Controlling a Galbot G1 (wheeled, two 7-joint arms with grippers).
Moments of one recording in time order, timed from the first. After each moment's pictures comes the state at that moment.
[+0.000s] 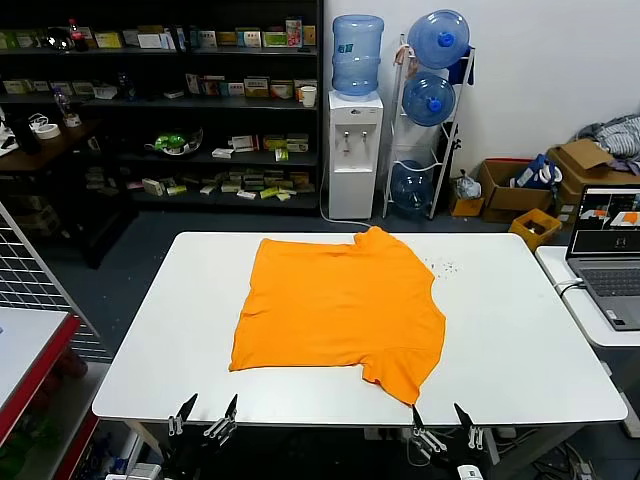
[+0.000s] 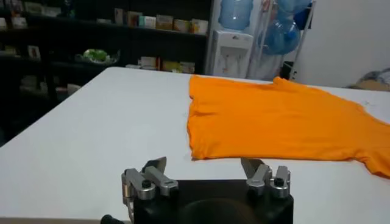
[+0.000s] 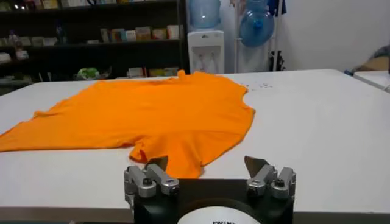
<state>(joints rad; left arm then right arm) 1.74 -1.18 -0.44 -2.05 -0.42 0.11 -0.16 -1.78 1.47 0.55 2.02 0.15 -0.11 -0.06</state>
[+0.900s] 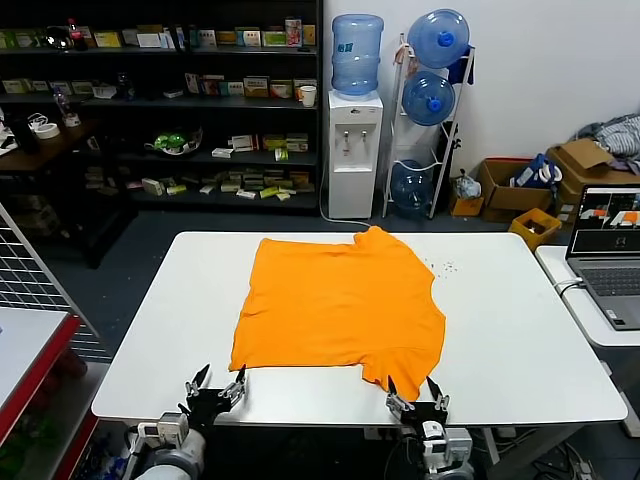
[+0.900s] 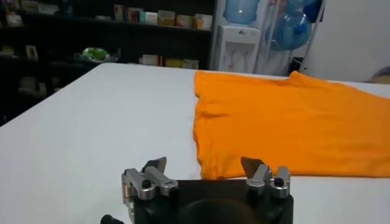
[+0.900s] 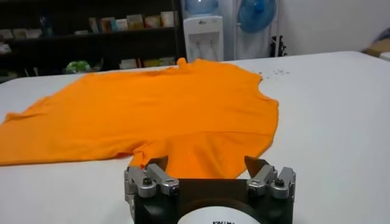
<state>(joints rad) 1.44 -1.20 -0.35 -1.79 -0.43 0.16 -0.17 -1.50 1.52 0.46 1.82 0.12 -0.24 0.04</state>
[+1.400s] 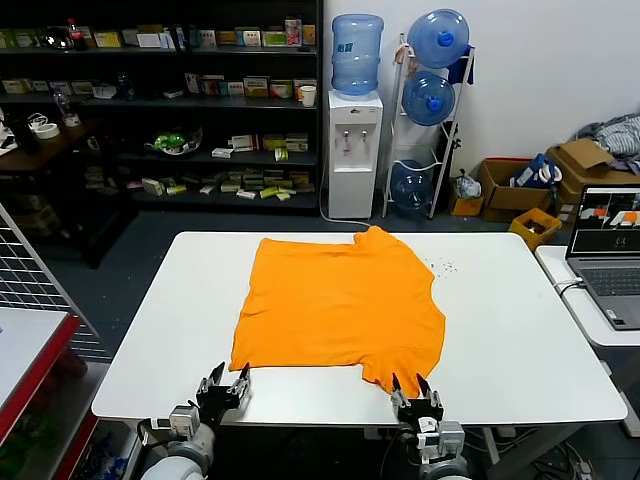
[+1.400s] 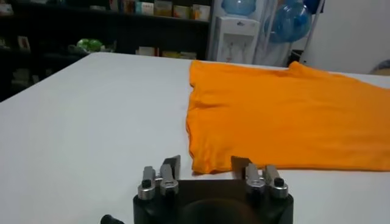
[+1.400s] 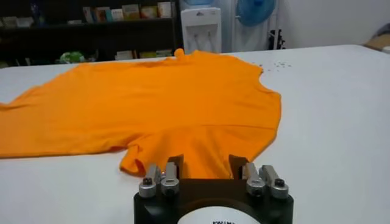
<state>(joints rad) 1.40 -1.21 -0.32 -1.75 -0.43 0.17 -0.17 -1.51 1.52 0.45 1.82 0.12 -0.26 0.06</state>
